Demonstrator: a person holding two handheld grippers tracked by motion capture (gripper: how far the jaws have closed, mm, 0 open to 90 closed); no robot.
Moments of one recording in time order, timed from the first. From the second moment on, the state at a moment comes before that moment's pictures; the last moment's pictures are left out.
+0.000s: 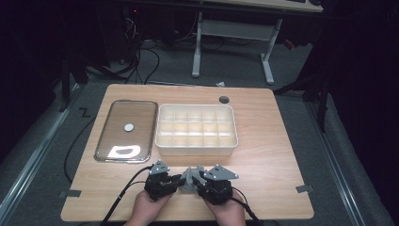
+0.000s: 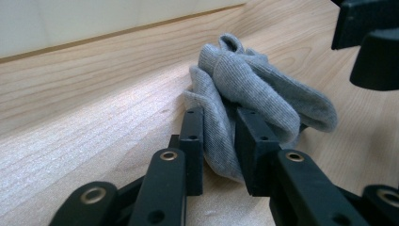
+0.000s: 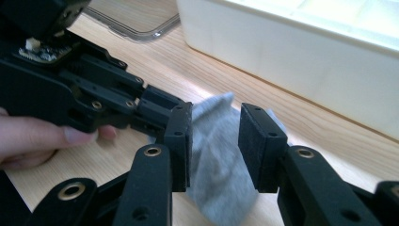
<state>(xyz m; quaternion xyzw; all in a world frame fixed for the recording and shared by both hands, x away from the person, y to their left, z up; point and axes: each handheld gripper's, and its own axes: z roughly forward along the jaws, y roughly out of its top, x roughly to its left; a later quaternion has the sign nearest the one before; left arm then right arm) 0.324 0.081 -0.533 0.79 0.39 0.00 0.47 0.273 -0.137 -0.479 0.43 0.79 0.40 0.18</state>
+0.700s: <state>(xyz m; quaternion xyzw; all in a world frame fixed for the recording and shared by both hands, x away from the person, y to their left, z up) 0.321 0.078 -0.534 0.81 0.38 0.01 0.46 0.277 -0.131 -0.492 0.42 0.79 0.38 0.22</state>
